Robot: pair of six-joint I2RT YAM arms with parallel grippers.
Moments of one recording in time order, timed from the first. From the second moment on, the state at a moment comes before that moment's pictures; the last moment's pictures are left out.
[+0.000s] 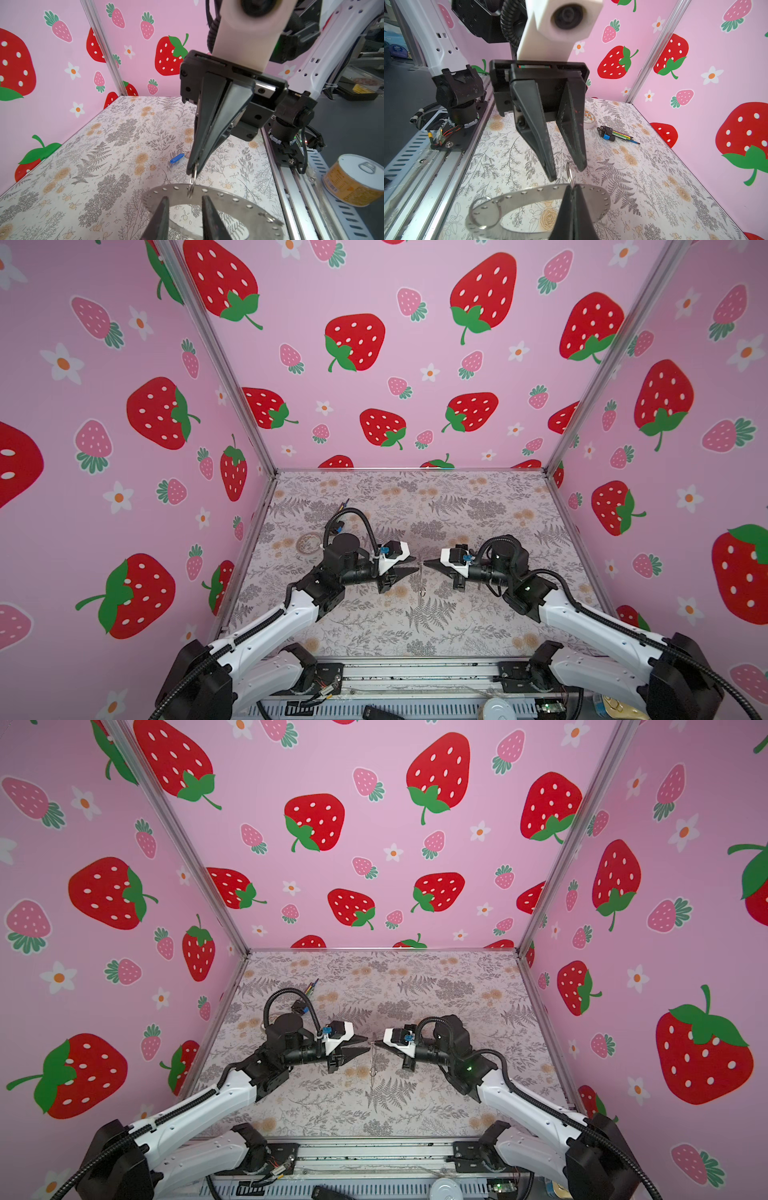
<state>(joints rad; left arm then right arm) -0.62 1.07 0.60 0.18 0.69 0.33 0.78 1.06 0.57 0.31 -0.66 -0.41</state>
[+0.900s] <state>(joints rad) -0.63 1.09 0.60 0.25 0.69 0.29 0.78 1.06 0.57 0.30 -0.66 -0.41</state>
